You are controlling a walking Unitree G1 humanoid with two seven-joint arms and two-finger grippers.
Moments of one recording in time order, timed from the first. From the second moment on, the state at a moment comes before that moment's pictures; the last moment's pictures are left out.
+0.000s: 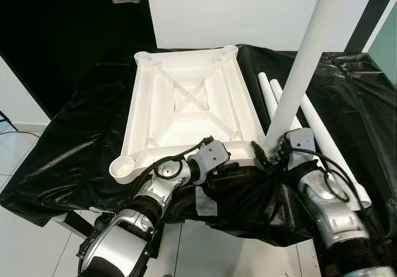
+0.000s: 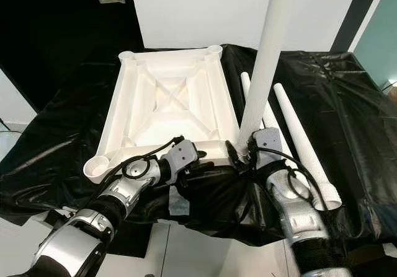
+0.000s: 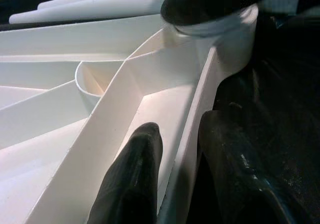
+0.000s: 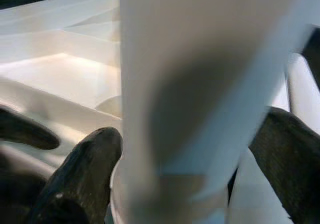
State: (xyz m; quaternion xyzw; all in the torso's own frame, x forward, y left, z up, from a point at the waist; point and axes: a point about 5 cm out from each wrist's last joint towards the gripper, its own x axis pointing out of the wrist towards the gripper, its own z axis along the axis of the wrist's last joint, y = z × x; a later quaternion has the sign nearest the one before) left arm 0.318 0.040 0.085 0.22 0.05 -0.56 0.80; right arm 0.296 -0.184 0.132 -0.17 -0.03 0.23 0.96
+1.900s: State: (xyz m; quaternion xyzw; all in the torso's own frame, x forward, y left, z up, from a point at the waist) left arm 0.313 0.039 0.077 0.23 0.10 -0.56 0.79; right arm 0.294 -0.138 0.113 0.00 -0.07 -0.03 1.00
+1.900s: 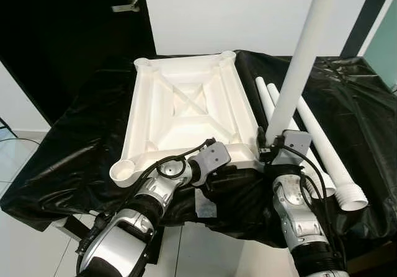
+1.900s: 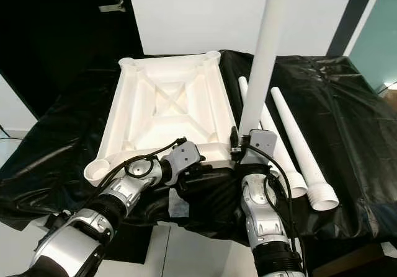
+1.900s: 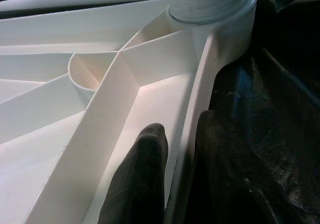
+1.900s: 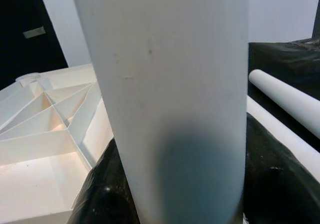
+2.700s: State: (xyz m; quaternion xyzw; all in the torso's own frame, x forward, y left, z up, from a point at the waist) left arm 0.308 0.030 0.079 0.23 0.08 -0.58 0.78; right arm 0.293 -0.183 0.111 -0.18 -0.03 0.22 0.96
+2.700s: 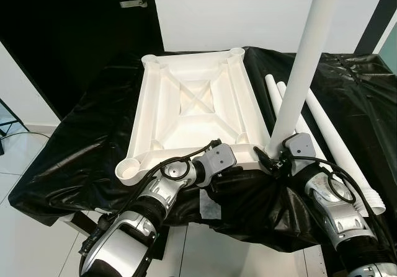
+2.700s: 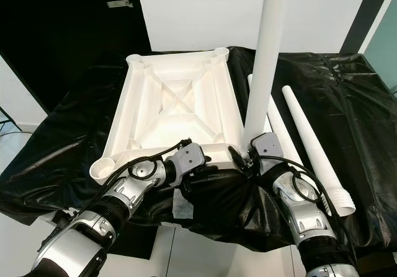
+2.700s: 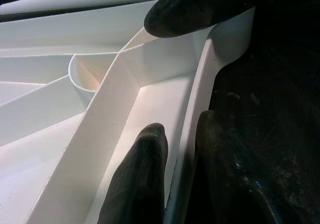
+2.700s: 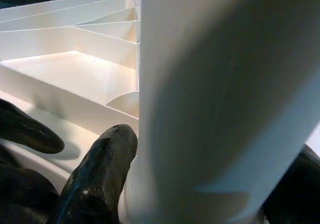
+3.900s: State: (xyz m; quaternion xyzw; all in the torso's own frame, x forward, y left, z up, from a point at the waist) left arm 0.306 0.030 0.076 0.24 0.08 -0.58 0.77; right arm 0.283 -0.150 0.092 -0.03 -0.04 -0.04 1.00
